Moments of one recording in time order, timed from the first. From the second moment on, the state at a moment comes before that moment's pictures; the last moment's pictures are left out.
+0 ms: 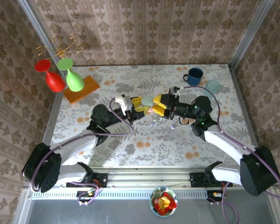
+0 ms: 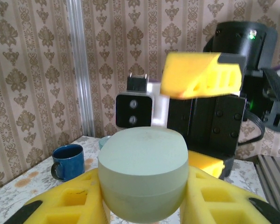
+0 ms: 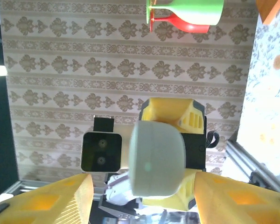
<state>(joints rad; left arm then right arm) -0.68 1.22 0.59 0.86 0.62 -0.10 0.41 1.16 0.68 0.64 -0.84 1.57</state>
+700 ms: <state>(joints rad) -0.66 1.08 0.59 0.70 0.76 -0.10 0.60 1.03 1.05 -0.37 -0.50 0.07</state>
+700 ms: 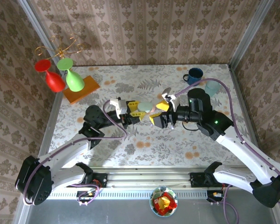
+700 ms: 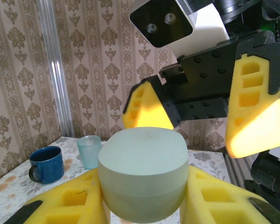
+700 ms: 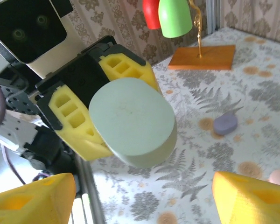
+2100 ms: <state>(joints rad) -0.65 1.10 0.58 0.71 0.78 -0.15 0.60 1.04 1.02 -0.25 -0.38 0.01</state>
